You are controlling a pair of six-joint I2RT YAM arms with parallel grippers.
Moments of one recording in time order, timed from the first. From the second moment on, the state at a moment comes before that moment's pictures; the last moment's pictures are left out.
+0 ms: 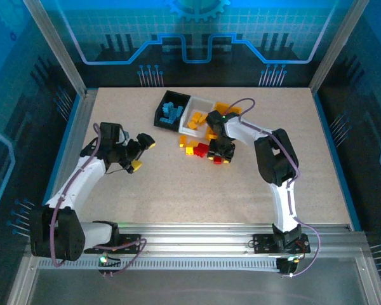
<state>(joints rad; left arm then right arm) -0.04 1.23 0.87 -0.59 0.49 -0.95 0.48 2.14 1.61 -1.02 -0.06 0.75</state>
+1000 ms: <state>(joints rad) -0.23 1.39 1.03 -0.68 0.46 -0.73 0.37 2.11 2.07 -1.12 -0.05 0.66</state>
